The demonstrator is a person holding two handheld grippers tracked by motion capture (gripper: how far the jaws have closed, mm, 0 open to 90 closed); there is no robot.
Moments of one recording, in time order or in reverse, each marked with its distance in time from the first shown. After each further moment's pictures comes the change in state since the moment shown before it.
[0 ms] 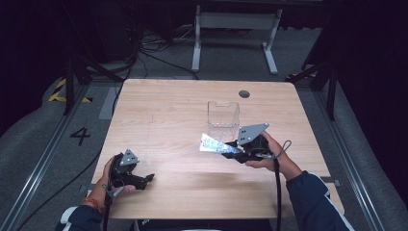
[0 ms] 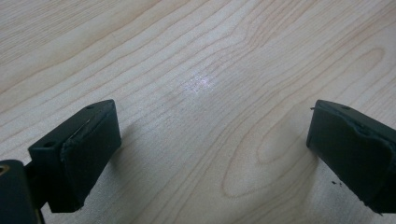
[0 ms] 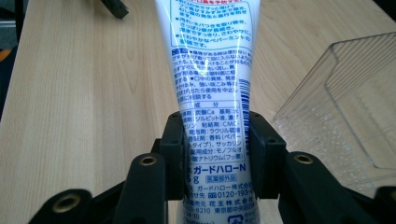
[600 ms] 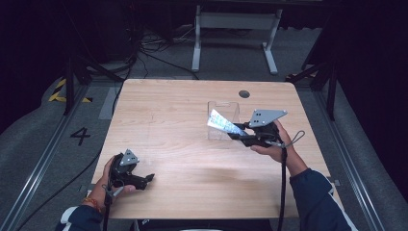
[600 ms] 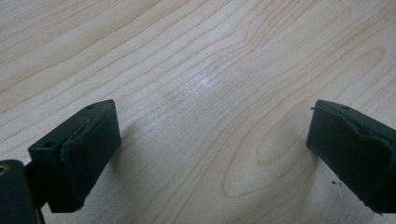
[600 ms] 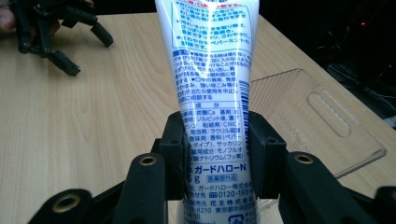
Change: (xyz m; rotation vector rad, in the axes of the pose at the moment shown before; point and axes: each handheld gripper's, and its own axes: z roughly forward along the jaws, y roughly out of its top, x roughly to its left) left arm 0.000 0.000 0.000 0.000 0.000 -0.001; right arm -0.026 0.009 -0.030 -0.143 -0.153 0.087
